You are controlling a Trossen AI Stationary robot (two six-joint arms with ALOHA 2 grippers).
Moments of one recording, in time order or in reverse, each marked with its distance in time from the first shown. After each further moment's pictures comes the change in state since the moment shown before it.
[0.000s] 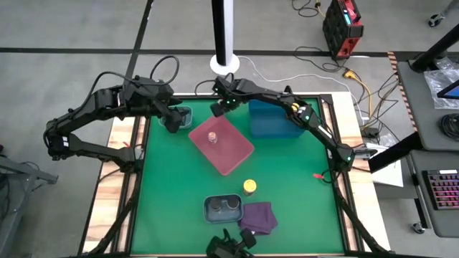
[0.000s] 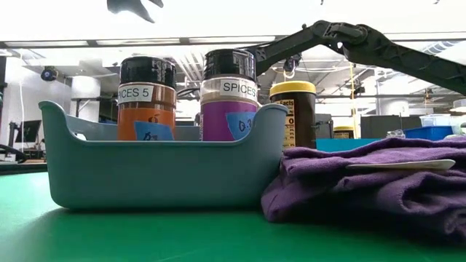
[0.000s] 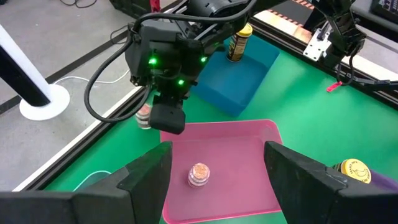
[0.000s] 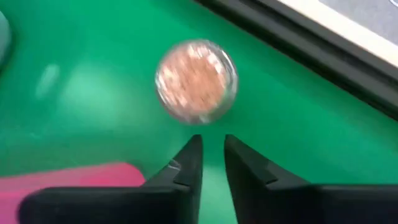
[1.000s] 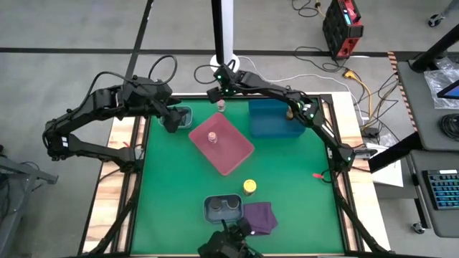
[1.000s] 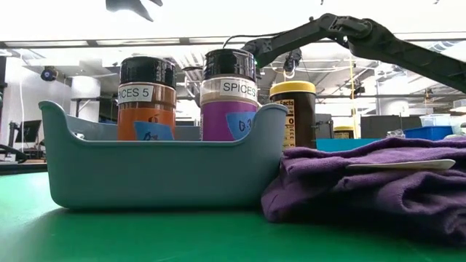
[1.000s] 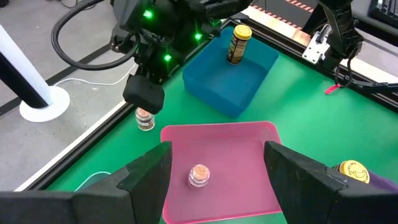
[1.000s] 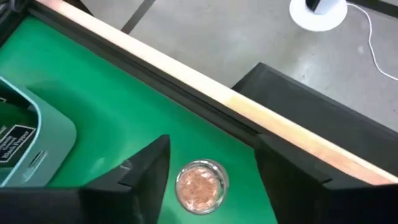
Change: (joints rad) left arm 0.000 -0.010 0.002 0.000 -0.001 0.000; right arm -0.031 -0.066 -0.001 0.210 0.068 -0.044
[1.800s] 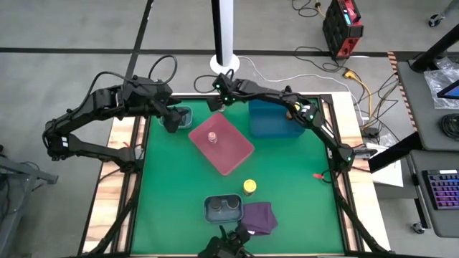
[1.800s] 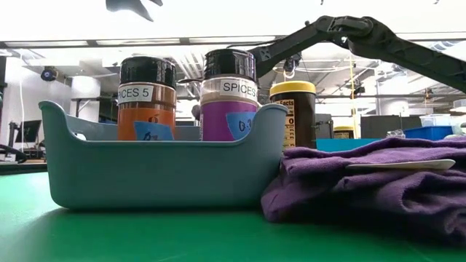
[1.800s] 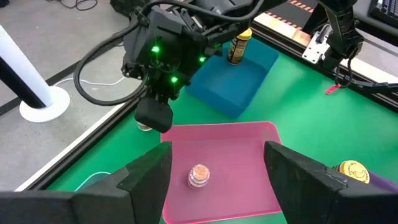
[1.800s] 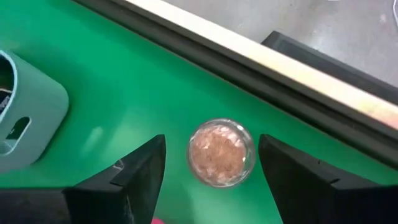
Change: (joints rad) left arm 0.000 0.001 0.000 0.000 0.000 0.000; right arm 0.026 0.000 -0.130 0.066 -0.041 0.063
